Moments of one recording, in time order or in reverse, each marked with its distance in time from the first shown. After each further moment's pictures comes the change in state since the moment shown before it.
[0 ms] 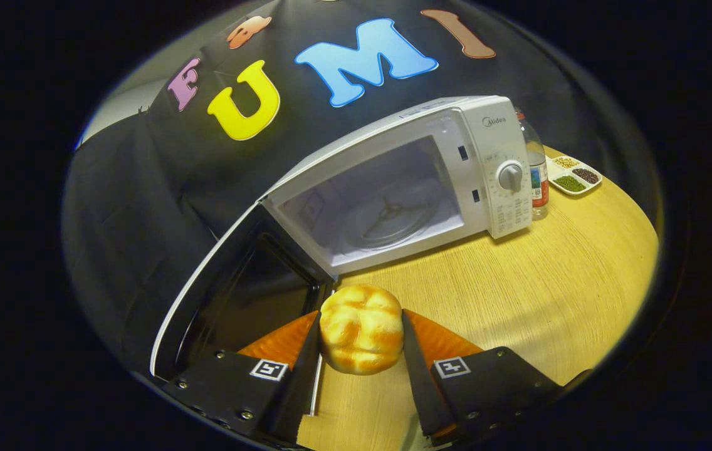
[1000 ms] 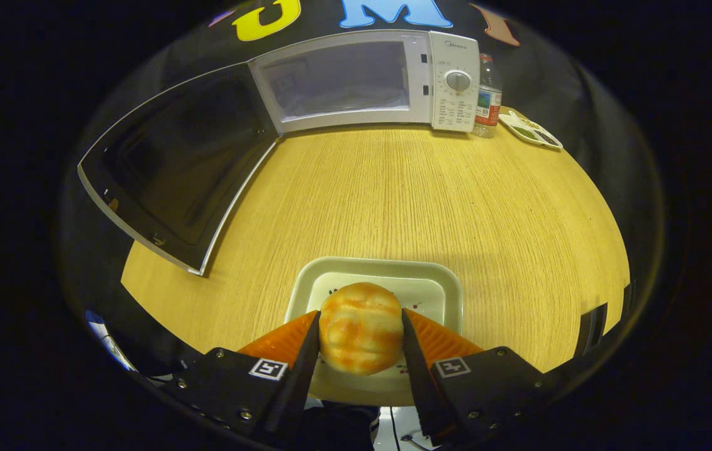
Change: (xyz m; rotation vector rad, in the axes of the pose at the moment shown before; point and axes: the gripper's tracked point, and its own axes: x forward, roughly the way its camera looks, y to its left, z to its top) arm -0.105 -0.109 -0.167 -0.258 0.397 -0.243
